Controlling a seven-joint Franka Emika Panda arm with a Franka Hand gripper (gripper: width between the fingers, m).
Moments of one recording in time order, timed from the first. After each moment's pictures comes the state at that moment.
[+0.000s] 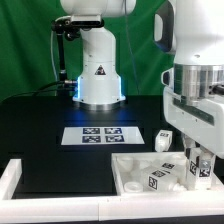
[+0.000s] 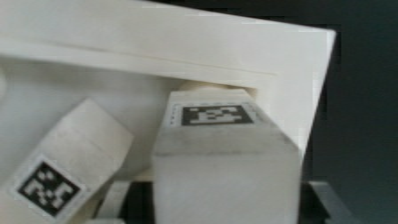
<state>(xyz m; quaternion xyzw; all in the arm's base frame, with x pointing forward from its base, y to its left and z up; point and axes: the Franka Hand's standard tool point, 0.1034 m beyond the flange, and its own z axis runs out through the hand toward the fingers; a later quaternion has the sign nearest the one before) 0.641 0.105 0.073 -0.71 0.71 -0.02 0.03</state>
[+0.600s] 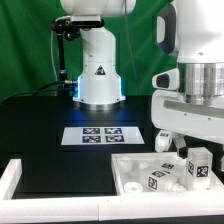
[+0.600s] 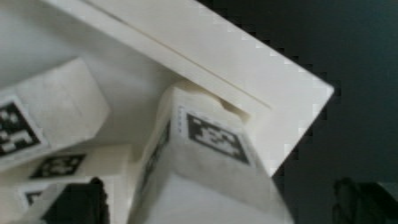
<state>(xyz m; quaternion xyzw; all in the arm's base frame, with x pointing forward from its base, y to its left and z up) 0.646 0.115 0.075 -0.90 0.44 -0.04 0.04</state>
